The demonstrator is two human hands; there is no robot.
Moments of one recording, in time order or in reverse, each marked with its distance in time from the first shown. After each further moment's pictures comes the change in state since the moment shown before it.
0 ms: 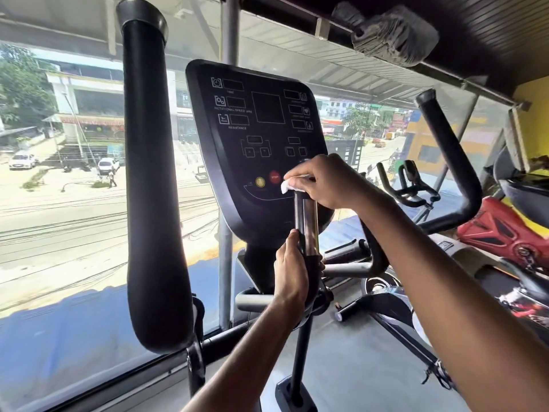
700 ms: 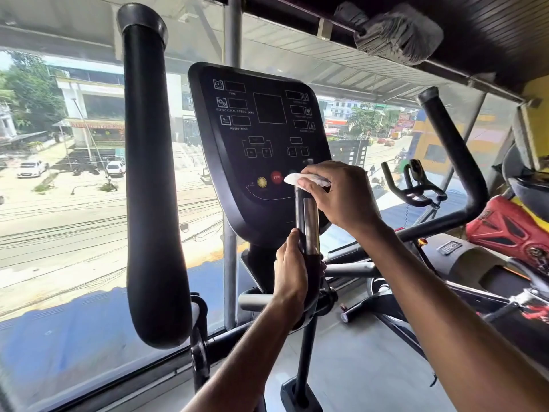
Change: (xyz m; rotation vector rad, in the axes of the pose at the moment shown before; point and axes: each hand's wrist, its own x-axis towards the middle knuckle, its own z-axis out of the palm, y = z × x) left_hand 0.006 -0.006 -0.003 -0.021 -0.019 0.005; right_hand -0.026 0.013 0.031 0.007 0.487 -0.063
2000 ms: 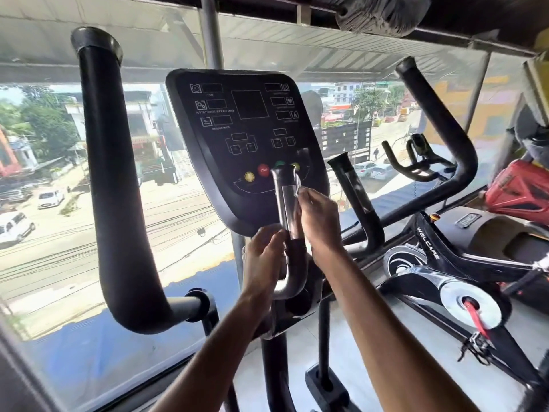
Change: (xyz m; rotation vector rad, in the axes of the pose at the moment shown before) left_hand -0.041 0.031 -0.026 0.372 -0.028 0.228; right_hand -0.061 -0.018 0.044 0.736 0.224 0.856
